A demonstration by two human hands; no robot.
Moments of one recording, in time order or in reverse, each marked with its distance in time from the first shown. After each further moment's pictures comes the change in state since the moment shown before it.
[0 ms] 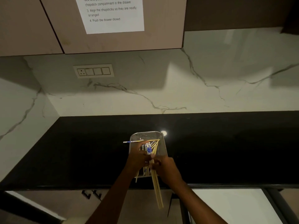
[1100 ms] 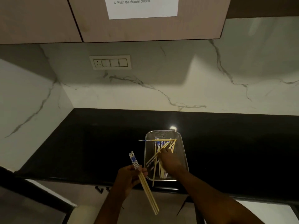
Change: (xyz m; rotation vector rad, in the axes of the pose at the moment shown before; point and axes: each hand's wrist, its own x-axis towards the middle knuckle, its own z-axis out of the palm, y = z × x) left_hand -0.019 -0.088 -0.100 -0.427 0.210 -0.258; right_hand 0.105 0.029 0.066 -0.653 -0.277 -0.129
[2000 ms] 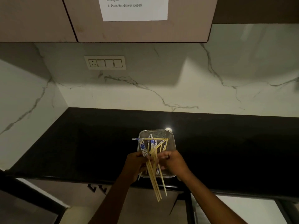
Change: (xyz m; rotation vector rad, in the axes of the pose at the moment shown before) left_hand 0.004 0.021 0.070 0.130 -0.152 0.062; right_hand -0.078 0.003 -0.054 1.218 0.067 0.226
